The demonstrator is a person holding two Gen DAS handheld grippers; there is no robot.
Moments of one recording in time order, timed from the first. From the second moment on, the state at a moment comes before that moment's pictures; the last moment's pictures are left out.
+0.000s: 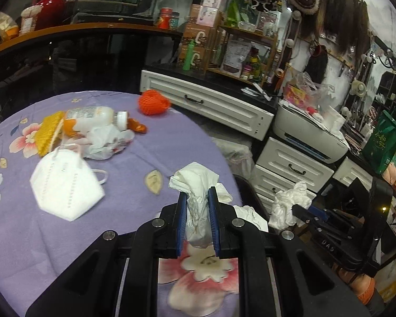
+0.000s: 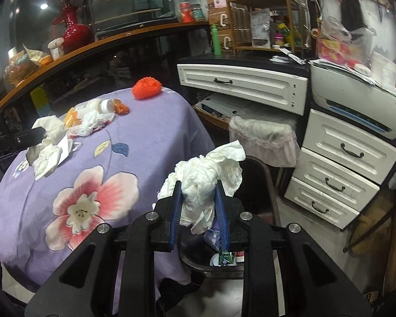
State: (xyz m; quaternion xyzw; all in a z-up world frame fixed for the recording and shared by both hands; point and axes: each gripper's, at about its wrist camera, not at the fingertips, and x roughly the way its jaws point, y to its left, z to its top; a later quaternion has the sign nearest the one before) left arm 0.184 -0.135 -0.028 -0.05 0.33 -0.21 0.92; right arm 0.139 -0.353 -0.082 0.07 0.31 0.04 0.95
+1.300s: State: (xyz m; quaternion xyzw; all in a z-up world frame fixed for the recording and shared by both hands) left arm 0.200 -0.260 -0.049 0.03 0.36 -0.29 0.89; right arm 0.161 -0.413 -0.169 0.09 0.39 -0.04 0.92
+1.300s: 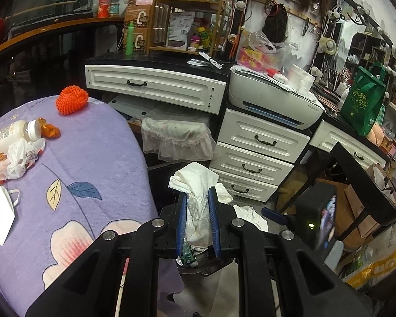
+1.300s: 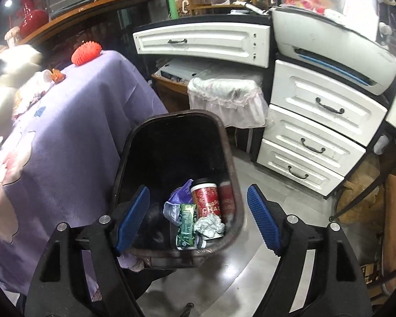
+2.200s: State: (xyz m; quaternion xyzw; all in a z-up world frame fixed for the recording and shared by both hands) left arm 0.240 -0.340 -0.114 0.10 0.43 -0.29 0.85; right arm 0.086 -0.469 -0.158 0.13 0.37 -0.11 0.91
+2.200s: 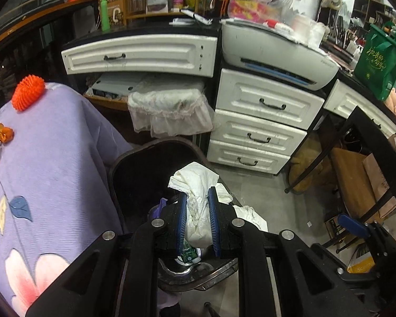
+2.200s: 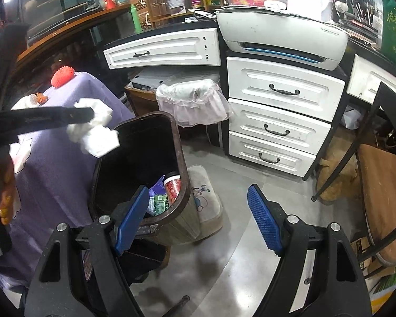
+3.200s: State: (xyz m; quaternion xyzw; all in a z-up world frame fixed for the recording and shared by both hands) left arm 0.198 -0.243 -0.060 0.02 0.35 -0.30 0.89; right arm 0.100 -0.423 -0.130 0.12 0.35 -0.02 0.93
